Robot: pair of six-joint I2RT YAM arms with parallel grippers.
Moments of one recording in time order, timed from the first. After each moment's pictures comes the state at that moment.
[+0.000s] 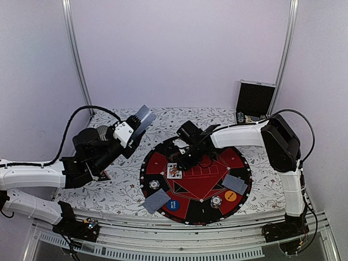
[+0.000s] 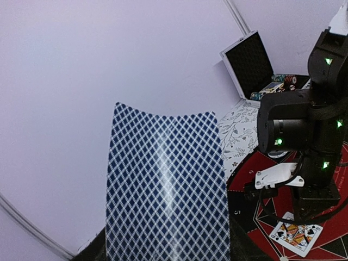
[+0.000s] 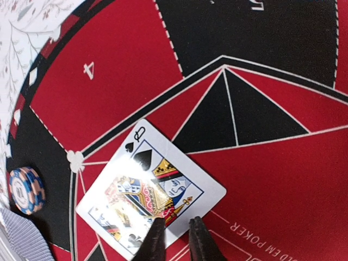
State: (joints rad) left arm -0.92 1.10 0.57 0.54 -0.42 0.55; right arm 0.87 2.19 1.60 -0.52 -0.13 0.22
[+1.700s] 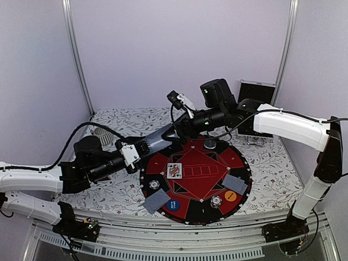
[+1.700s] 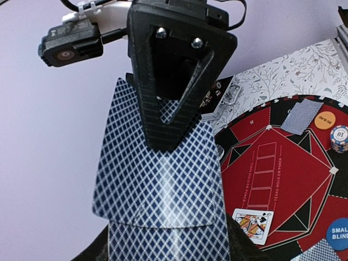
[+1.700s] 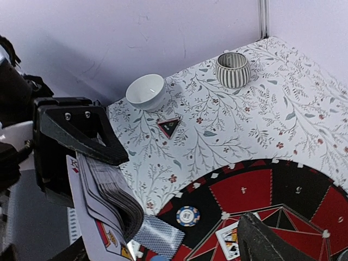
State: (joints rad) left arm -1.00 1.05 0.52 0.47 -0.11 0.70; right arm 0.88 1.71 1.53 -0.33 -0.45 0.06
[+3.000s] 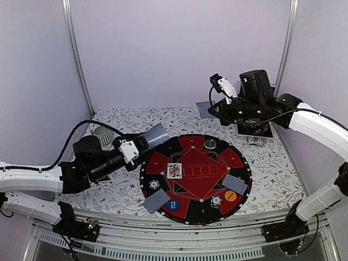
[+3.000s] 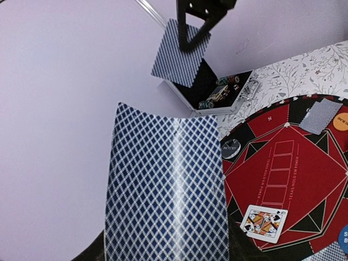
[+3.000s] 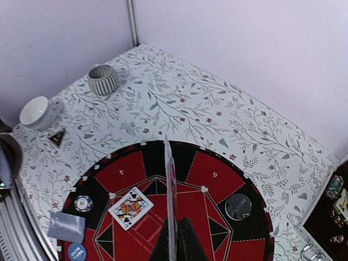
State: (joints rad) left arm -1.00 1.06 0.52 0.49 -0.21 0.68; right arm 0.73 1.41 1.40 -0.45 -0.07 -0.01
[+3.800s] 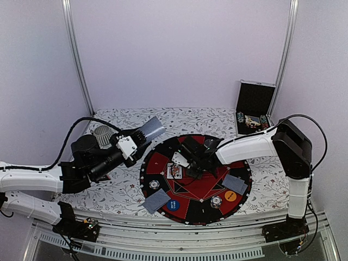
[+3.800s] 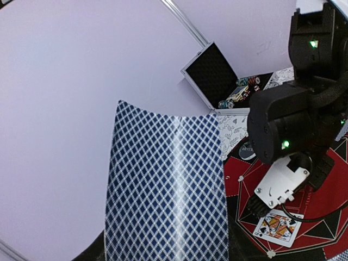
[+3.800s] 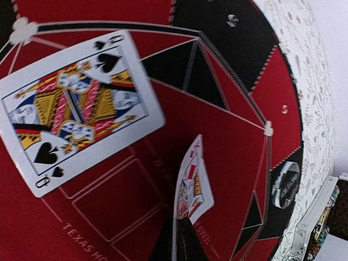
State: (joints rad) left arm -1.00 1.06 0.52 0.54 -0.30 0.69; right arm 0.98 2.02 1.33 -0.37 0.44 -0.37
